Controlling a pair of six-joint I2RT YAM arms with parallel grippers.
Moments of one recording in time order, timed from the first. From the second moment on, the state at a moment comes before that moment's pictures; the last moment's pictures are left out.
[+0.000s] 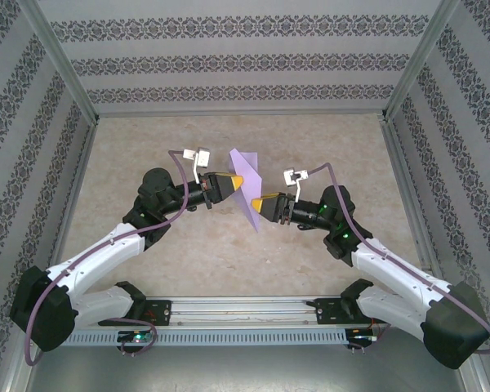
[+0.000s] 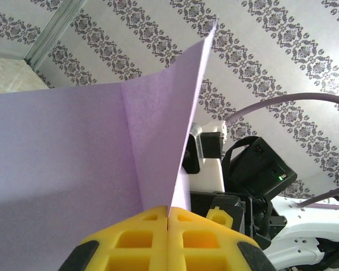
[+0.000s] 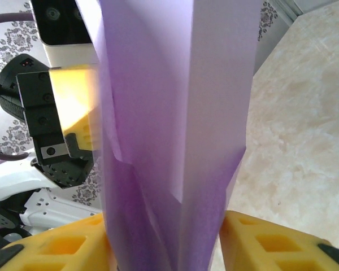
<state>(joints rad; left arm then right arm) -0.56 1.13 0.73 0.47 0.62 -0.81 0.57 0.98 0.52 0.45 -0.71 0.88</state>
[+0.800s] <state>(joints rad) -0.56 1.10 0.72 0.40 0.53 -0.76 0.57 0.94 0.54 0.36 -0.67 0.81</state>
